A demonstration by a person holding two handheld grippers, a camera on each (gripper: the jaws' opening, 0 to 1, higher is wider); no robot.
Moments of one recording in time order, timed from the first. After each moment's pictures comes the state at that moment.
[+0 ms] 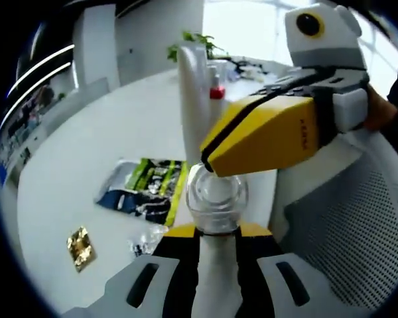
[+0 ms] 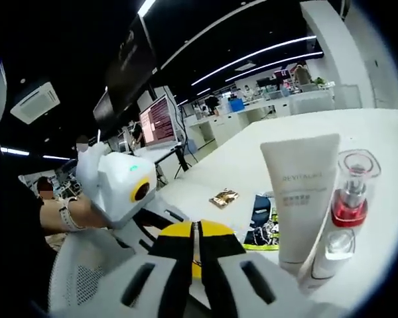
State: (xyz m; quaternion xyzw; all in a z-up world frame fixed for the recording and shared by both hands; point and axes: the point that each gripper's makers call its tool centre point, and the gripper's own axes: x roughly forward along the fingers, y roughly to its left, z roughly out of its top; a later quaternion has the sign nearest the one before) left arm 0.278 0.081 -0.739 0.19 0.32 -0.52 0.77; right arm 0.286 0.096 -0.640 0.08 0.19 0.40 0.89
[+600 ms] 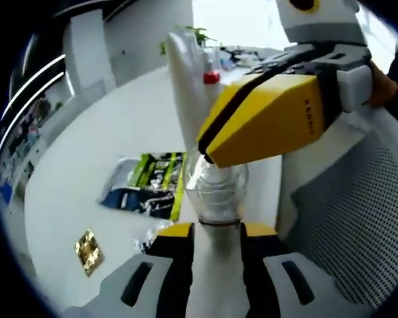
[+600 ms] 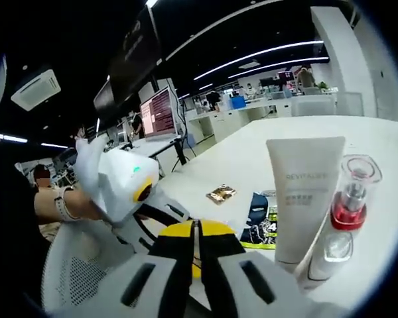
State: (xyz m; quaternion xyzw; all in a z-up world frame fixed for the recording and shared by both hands) left arm 0.283 0.088 -0.748 0.23 0.31 -0.51 0.77; right arm 0.281 0.095 -0.656 0.05 0.20 0.40 0.89
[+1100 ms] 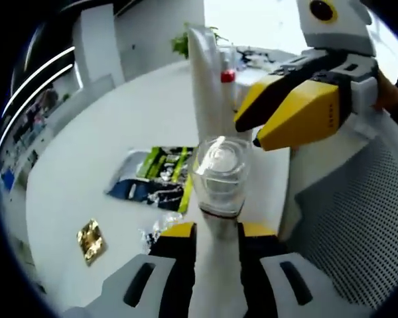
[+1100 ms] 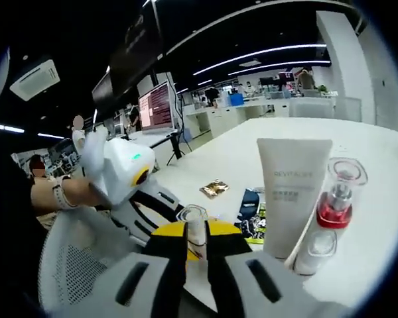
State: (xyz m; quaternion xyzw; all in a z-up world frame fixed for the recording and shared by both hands) left arm 0.287 0.099 -0.748 0.22 0.33 -0.49 0.78; right arm 0.276 0.073 -0.660 0.02 0.21 0.39 0.90
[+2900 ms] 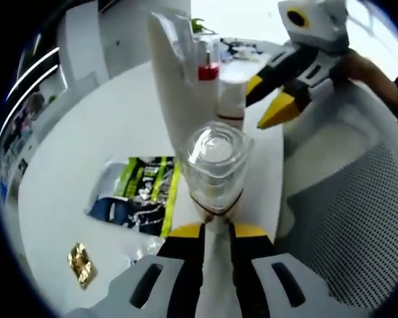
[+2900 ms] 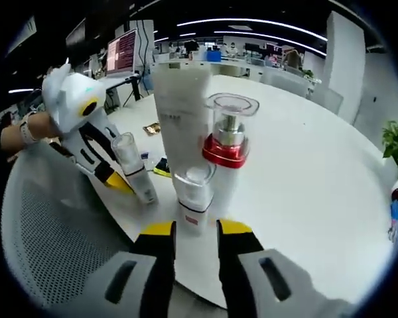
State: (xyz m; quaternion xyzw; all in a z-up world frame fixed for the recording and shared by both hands) left arm 0.286 0.054 -0.754 0.24 0.34 -0.53 0.74; right arm 0.288 -0.050 -0.719 -0.14 0.35 0.29 0.88
